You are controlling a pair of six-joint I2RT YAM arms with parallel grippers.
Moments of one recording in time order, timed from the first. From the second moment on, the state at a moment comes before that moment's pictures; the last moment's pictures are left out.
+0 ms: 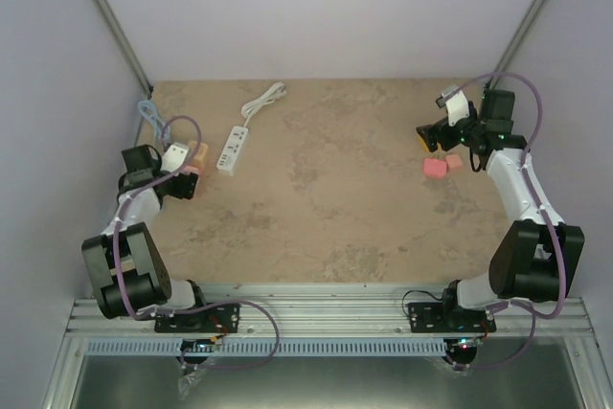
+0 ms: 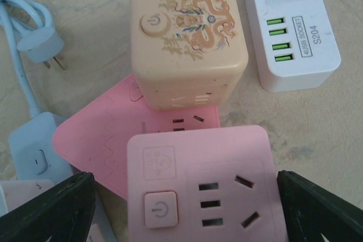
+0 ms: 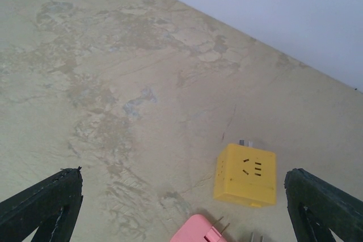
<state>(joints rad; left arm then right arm) 0.35 1.38 0.73 -0.18 0.32 0.61 -0.10 1.45 1.16 -0.37 -0.45 -0.48</state>
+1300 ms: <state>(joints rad) 0.35 1.27 0.65 -0.47 0.56 0.95 -0.10 1.47 1.13 -0.35 -0.49 -0.49</state>
